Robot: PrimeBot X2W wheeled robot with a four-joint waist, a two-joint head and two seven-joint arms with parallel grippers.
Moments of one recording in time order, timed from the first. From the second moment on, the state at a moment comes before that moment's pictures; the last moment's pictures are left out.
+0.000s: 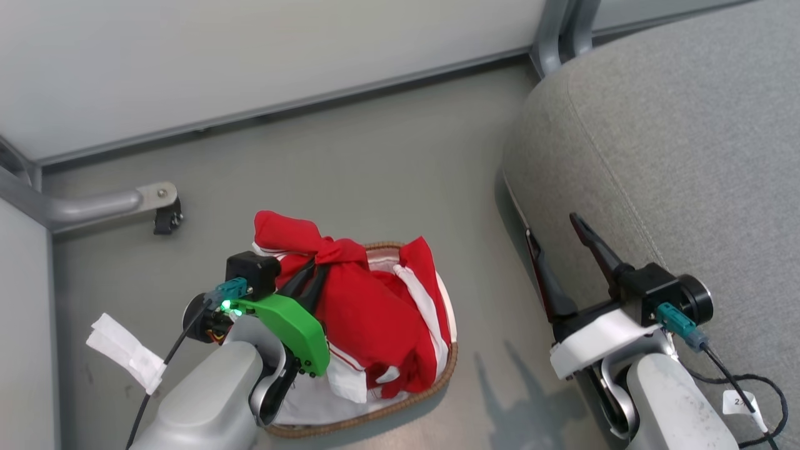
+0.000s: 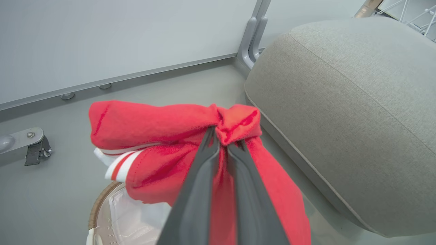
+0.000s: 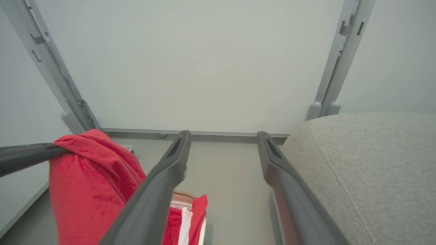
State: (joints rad) left arm -0.61 0.23 -0.90 0.76 -0.86 -0.13 -0.26; right arm -0.26 -0.05 0.17 0.24 0.12 0.13 -0.26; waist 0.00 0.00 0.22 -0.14
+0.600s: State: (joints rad) left arm -0.47 0.18 -0.58 0.42 -0.64 -0.13 -0.26; right arm -0.15 -0.05 0.22 0.28 0.13 0.13 -0.26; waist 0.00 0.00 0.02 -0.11
